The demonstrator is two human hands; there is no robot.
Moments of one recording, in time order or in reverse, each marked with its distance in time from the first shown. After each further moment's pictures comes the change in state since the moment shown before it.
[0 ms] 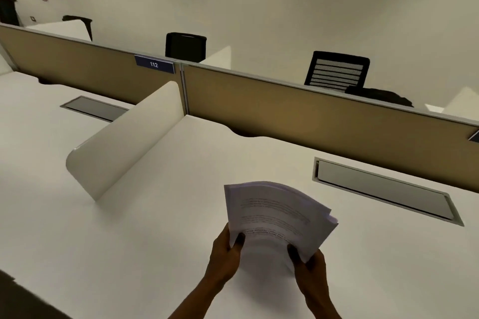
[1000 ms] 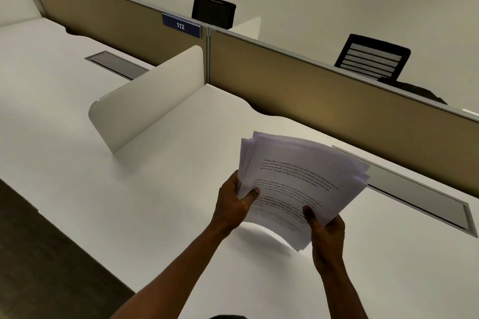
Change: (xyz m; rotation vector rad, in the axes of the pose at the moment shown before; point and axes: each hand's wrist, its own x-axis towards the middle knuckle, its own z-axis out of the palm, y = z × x) left_hand 0.021 0.035 -0.008 -0.098 0.115 0.175; right_hand 0.022 -0.041 -0.010 0.261 -0.058 -0.037
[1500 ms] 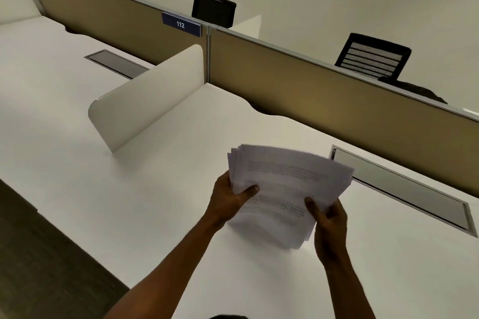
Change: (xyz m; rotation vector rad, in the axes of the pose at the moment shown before) left_hand 0.011 0.007 -0.016 -0.062 -0.032 -0.045; right_hand 0.006 -0.025 0.005 0.100 -0.098 -0.043
